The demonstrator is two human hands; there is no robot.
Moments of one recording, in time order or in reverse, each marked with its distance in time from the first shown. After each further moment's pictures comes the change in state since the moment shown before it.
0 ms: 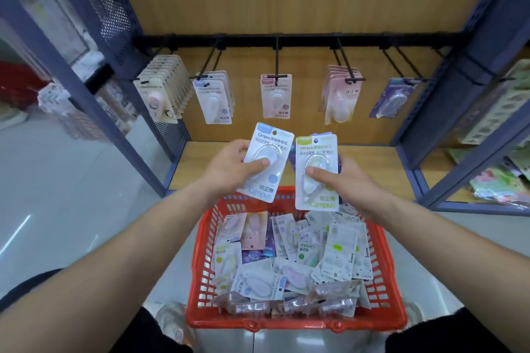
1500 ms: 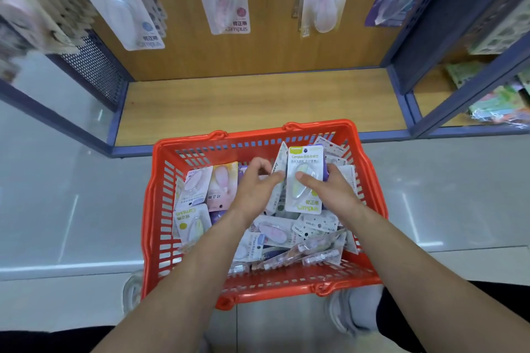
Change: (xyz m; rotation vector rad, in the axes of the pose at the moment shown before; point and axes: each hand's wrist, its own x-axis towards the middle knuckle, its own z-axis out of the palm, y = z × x) left_hand 0.037 -0.172 0.143 -0.100 -0.032 -0.170; right_hand 0.015 0.188 -0.001 0.139 0.235 0.337
